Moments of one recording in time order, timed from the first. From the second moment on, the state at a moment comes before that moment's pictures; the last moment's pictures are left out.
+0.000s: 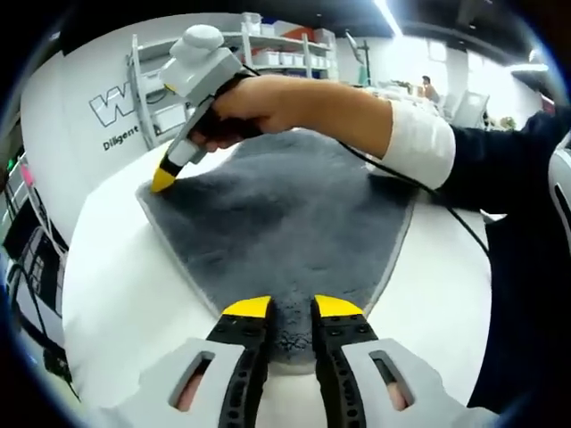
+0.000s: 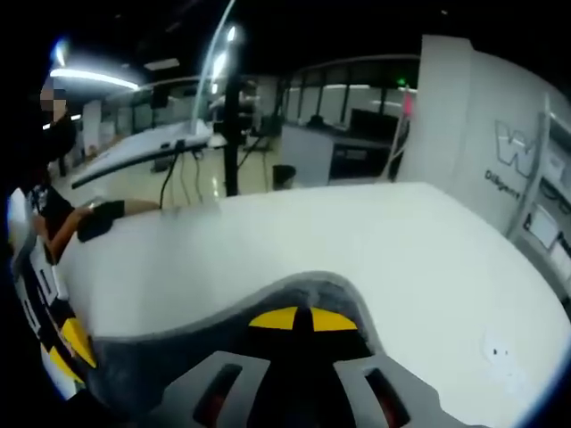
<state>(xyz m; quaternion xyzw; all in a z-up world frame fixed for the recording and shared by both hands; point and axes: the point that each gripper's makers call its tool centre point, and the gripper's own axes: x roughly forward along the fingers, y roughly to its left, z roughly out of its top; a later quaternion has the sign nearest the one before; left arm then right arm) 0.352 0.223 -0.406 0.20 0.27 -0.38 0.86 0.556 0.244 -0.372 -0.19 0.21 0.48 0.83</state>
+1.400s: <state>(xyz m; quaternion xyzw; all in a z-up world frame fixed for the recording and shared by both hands) 0.354 0.287 -0.399 0.19 0.29 -0.29 0.89 0.558 0.291 -0.353 -0.18 0.18 0.50 0.83</state>
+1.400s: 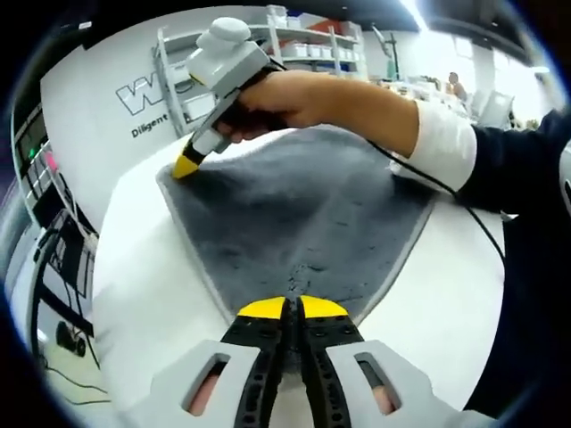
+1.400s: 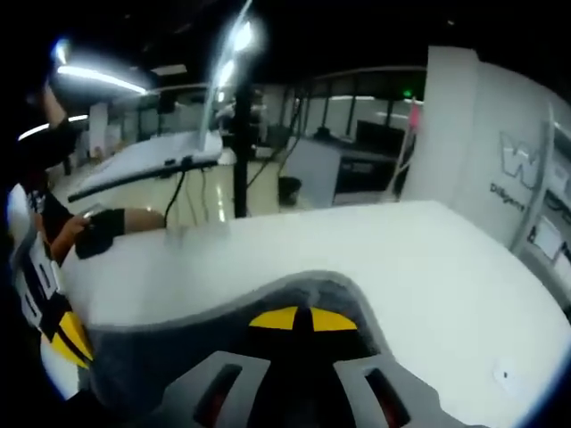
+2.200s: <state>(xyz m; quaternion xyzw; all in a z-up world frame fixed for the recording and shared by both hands) 0.354 0.297 -0.408 0.18 0.30 -0.29 0.89 0.567 0.312 -0.379 -0.18 0.19 0.50 0.83</state>
